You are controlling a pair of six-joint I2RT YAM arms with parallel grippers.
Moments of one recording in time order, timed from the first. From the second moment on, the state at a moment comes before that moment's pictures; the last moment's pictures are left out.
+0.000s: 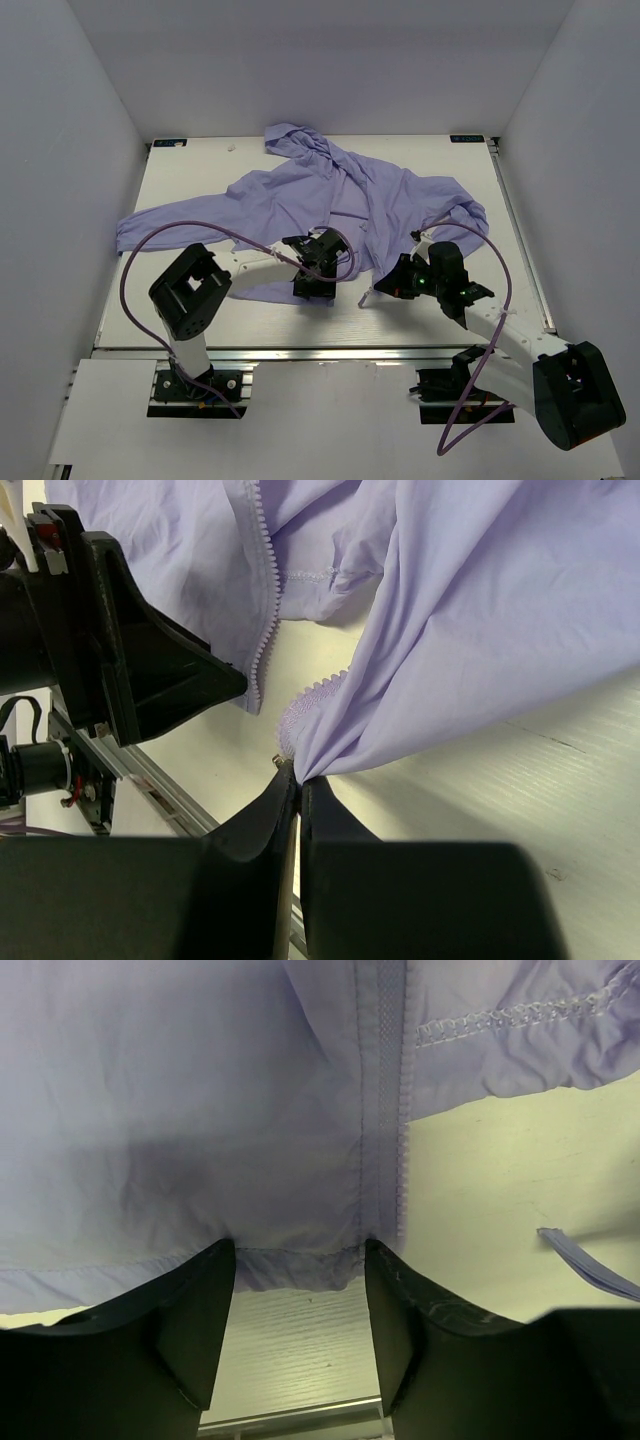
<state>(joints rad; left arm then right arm) -0.90 1.79 1.14 -0.60 -0.14 -0.76 0.41 1.03 0.36 0.04 -0.46 0.57</state>
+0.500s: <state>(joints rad) -0.90 1.81 1.14 -0.60 -0.17 -0.77 0.41 1.03 0.36 0.01 -0.43 0.56</state>
